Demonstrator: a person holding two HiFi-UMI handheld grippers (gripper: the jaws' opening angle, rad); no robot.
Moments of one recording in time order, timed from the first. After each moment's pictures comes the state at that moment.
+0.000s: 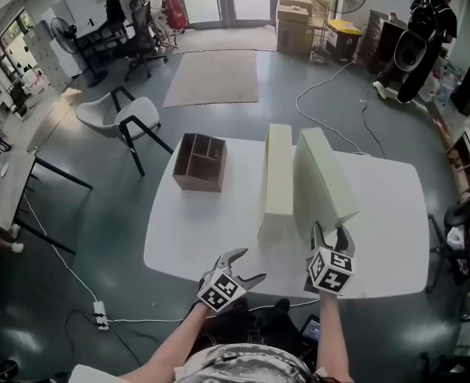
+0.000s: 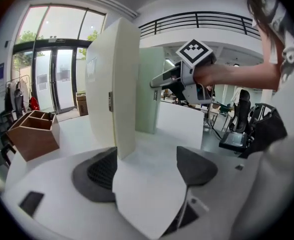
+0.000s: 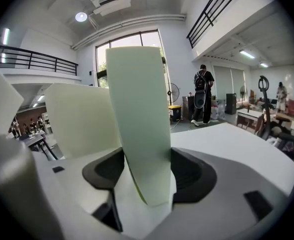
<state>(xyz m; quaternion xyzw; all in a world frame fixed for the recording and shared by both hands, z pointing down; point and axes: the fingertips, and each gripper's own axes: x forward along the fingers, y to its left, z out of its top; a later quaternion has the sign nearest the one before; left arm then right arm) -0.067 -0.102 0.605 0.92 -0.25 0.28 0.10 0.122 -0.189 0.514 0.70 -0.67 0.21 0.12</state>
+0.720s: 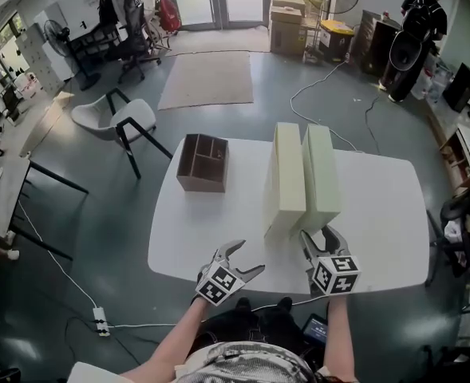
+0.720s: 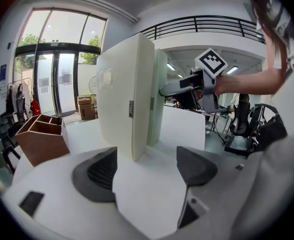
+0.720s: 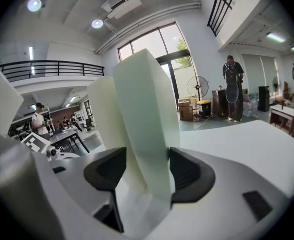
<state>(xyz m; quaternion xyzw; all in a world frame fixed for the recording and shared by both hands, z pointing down) -0.097 -0.122 0.590 0.93 -0.25 0.25 0.09 0.049 -0.172 0.514 0.57 -0.79 0.21 0.12</state>
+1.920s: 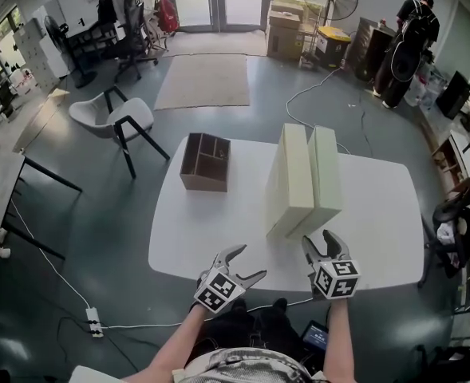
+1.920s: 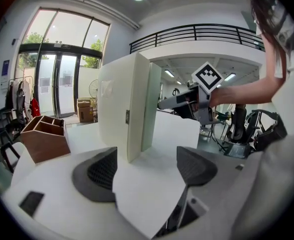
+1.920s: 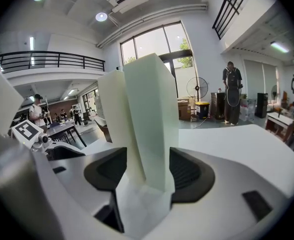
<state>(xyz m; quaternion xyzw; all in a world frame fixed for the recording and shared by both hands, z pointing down) -0.109 -0.098 0.566 0.94 -0.25 0.21 0.10 0.043 -0.150 0.518 0.58 -0.78 0.20 0.15</state>
